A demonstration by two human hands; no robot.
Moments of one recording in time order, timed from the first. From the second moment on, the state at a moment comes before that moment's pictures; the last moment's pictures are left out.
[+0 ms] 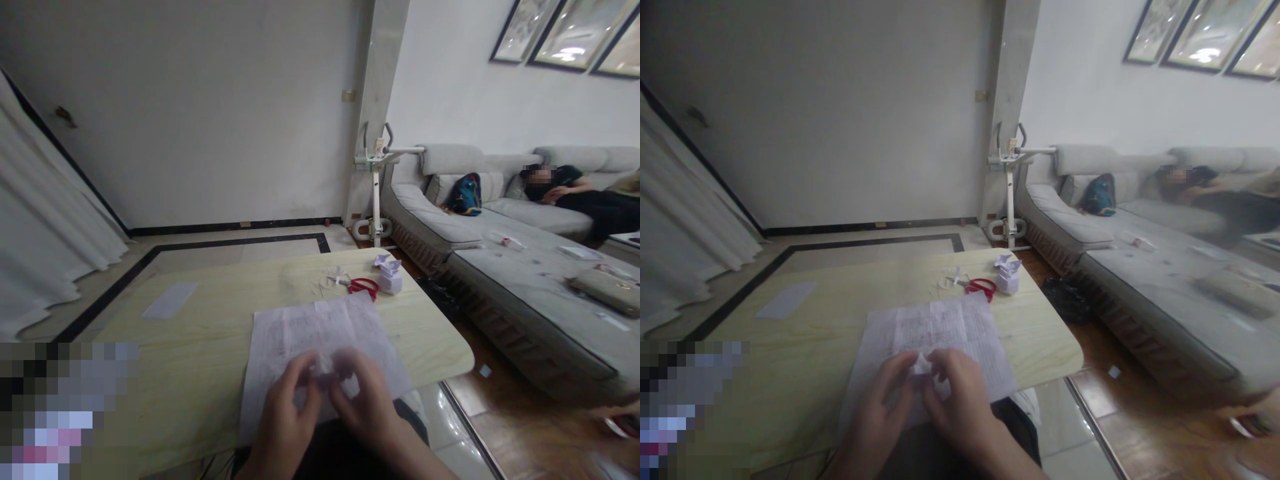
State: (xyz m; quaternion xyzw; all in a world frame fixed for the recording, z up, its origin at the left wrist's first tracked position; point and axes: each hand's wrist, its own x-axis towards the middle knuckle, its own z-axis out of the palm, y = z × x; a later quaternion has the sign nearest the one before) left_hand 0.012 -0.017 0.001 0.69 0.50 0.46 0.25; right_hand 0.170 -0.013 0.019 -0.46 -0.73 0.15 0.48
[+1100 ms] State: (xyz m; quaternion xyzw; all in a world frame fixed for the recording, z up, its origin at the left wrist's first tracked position) left_hand 0.018 -0.028 0.033 0.42 0.46 0.55 0.56; right_hand 0.170 -0.015 0.043 -0.35 -0.66 0.34 0.57
